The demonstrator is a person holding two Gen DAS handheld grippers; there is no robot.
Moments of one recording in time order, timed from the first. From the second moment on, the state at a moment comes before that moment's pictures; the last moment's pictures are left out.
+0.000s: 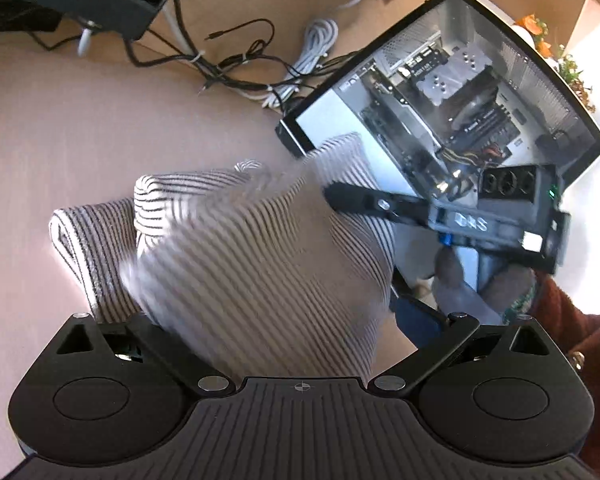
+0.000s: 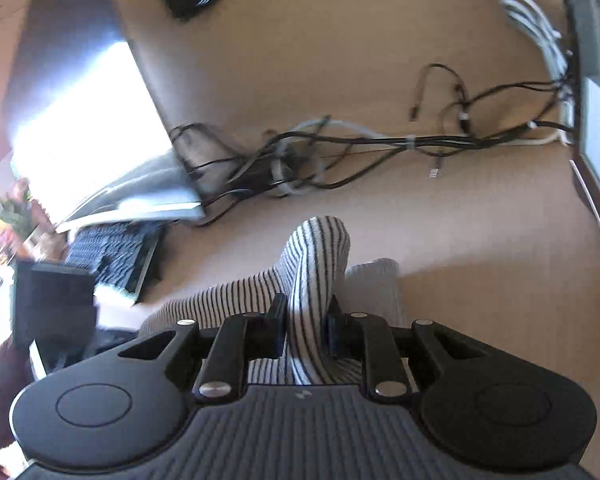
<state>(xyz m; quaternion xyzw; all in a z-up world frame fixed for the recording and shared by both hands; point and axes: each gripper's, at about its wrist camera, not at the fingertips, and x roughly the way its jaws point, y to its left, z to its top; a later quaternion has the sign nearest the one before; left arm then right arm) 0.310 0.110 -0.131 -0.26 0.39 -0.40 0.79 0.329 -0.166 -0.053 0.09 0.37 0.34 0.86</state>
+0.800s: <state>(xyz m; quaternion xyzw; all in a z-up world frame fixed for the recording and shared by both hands) 0.296 0.128 -0.123 -0.23 0.40 -0.35 0.82 0.364 -0.150 -0.045 0.18 0.33 0.37 0.85</state>
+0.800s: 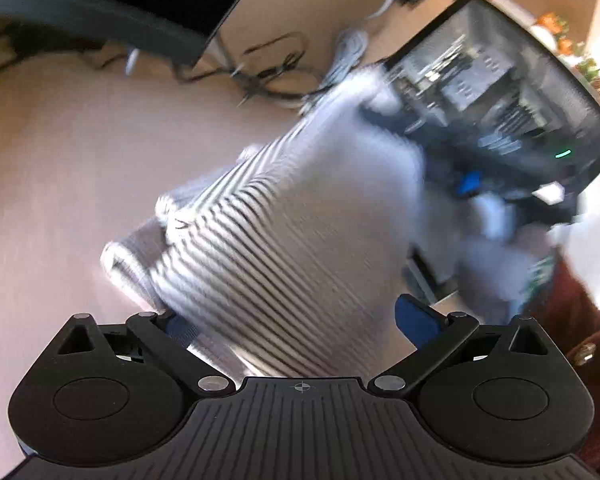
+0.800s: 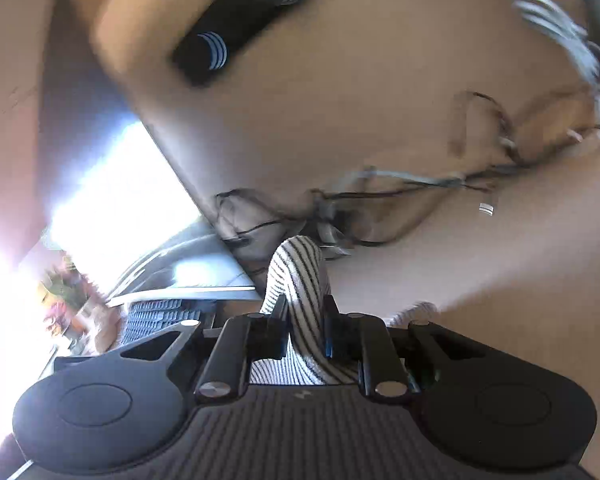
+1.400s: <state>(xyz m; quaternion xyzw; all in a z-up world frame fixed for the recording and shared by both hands) 0.266 0.133 -0.036 -0.25 0.24 -0.39 0.85 0.384 -0.136 -0.089 0.07 0.37 0.28 0.88</state>
